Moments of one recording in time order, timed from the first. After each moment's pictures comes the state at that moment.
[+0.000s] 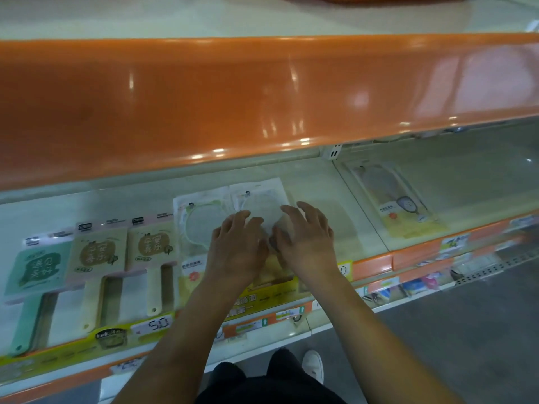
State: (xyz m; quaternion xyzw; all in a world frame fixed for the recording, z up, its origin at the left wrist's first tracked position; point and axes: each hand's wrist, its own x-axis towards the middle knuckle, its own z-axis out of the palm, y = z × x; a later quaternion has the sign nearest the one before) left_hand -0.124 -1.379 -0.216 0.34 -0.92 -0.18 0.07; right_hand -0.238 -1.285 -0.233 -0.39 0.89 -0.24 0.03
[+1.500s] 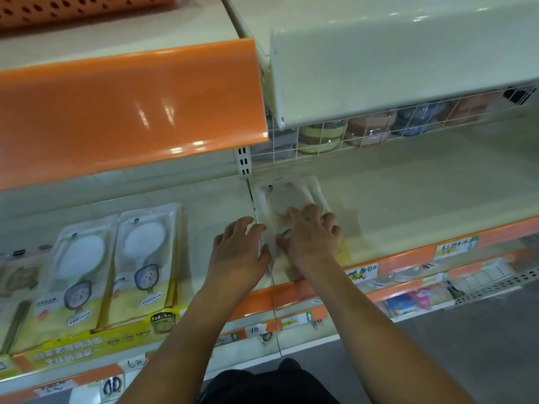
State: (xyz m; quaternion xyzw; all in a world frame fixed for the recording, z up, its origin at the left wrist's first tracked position) left_hand -0.347 -1.243 -0.208 0.36 -0.92 -0.13 0.05; right_hand -0.479 -1.178 -0.222 -0.36 0.92 -0.08 0.11
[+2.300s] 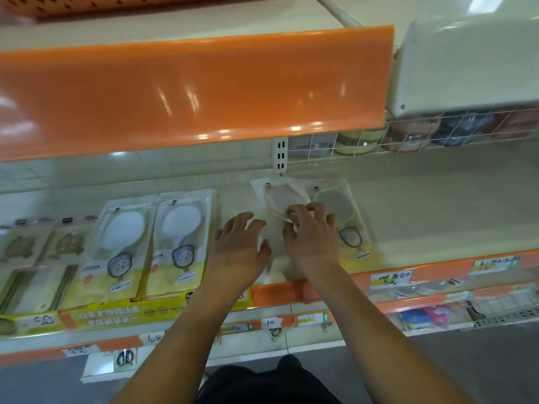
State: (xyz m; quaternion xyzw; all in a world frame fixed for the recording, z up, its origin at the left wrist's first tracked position) left_hand -0.294 -1.265 -0.212 0.41 -0.90 -0.13 0.09; right_hand -0.429 -1.198 -0.218 -0.41 0.88 -0.23 0.09
